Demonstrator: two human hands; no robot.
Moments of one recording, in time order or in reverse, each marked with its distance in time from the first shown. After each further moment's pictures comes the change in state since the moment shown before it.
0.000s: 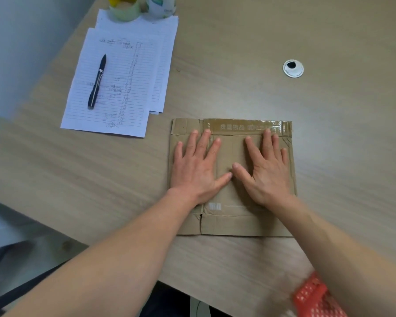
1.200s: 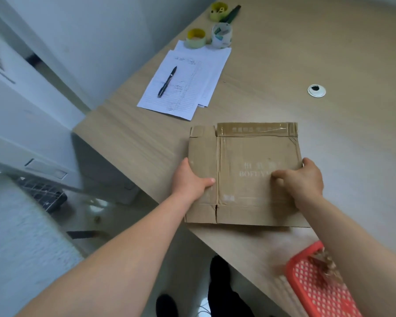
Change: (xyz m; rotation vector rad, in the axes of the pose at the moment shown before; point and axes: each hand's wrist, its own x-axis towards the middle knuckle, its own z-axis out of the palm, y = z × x) left_hand -0.147 0.007 -0.030 -0.948 0.106 -0.823; right_hand -0.078 0.008 -0.046 0.648 0.079 0.459
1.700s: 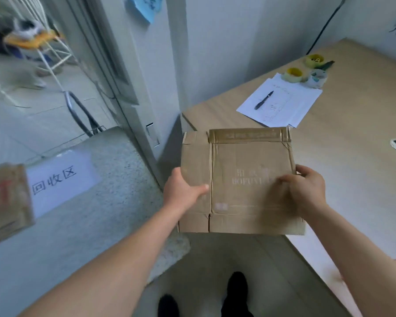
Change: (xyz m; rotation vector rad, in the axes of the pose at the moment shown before) left_hand -0.115 -0.192 -0.195 -0.240 0.324 -0.018; right_hand -0.232 -0.082 0.086 0.127 -0.265 -0.318
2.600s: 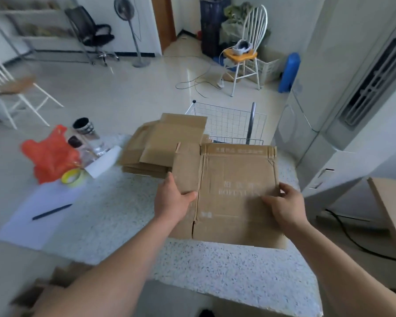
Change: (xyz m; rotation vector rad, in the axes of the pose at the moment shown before) left_hand -0.123 -0.230 -0.319 0.003 0.717 -0.455; right_hand -0.241 -0.099 0.333 -0.147 -0.799 -0.409
